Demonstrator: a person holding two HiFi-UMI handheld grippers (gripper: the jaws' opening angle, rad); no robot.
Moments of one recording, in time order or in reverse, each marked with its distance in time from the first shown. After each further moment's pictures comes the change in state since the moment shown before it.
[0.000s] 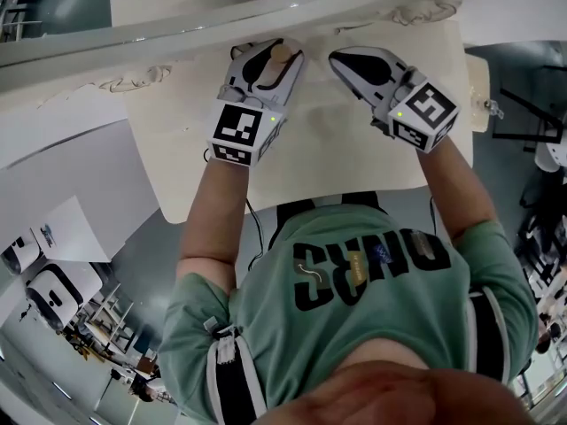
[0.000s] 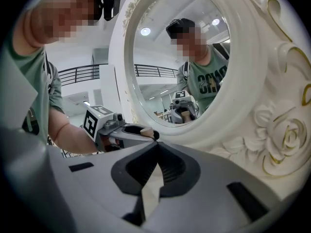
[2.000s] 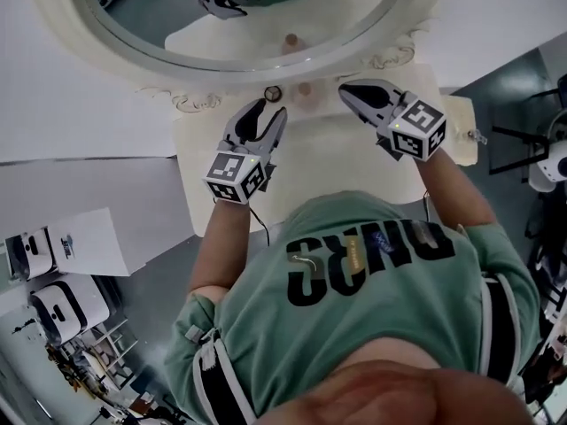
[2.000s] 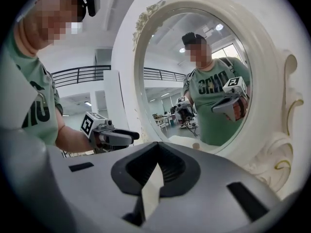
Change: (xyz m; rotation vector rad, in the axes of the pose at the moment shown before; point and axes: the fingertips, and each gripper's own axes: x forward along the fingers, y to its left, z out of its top) left arm -0.131 -0.013 0.081 -0.166 -0.097 0.068; right arm -0.053 0.058 0.103 -0.032 -0.012 -0.004
